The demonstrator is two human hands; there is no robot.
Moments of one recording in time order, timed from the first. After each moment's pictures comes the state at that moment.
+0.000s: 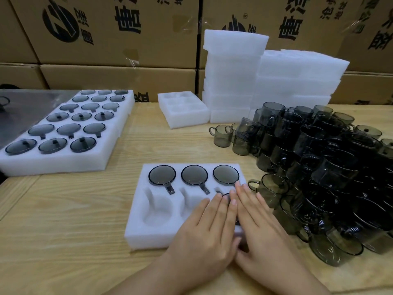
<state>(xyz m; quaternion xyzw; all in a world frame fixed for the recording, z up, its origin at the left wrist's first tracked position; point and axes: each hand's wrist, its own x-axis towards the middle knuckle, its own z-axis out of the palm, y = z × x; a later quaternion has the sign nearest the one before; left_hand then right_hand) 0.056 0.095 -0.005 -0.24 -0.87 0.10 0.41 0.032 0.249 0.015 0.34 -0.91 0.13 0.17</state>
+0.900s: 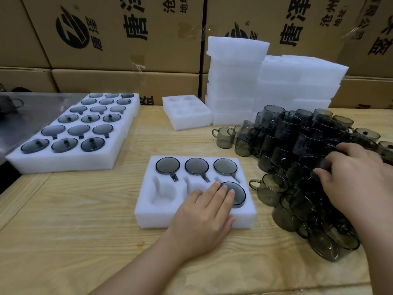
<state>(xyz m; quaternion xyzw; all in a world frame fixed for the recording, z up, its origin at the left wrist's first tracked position) 0.036 0.081 -0.001 -0.25 -0.88 0.04 0.40 -0.024 0.327 0.100 -0.02 -0.97 0.00 0.24</state>
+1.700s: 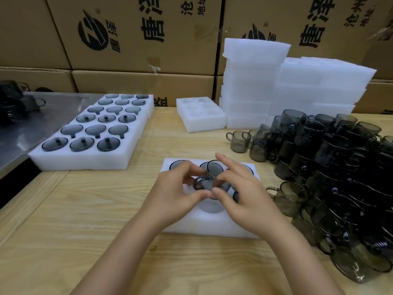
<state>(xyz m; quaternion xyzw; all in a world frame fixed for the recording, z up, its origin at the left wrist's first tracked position) 0.035 0.016 0.048 -0.01 -0.86 -0.46 0.20 -0.010 0.186 0.058 0.39 -0.83 0.39 0.06</state>
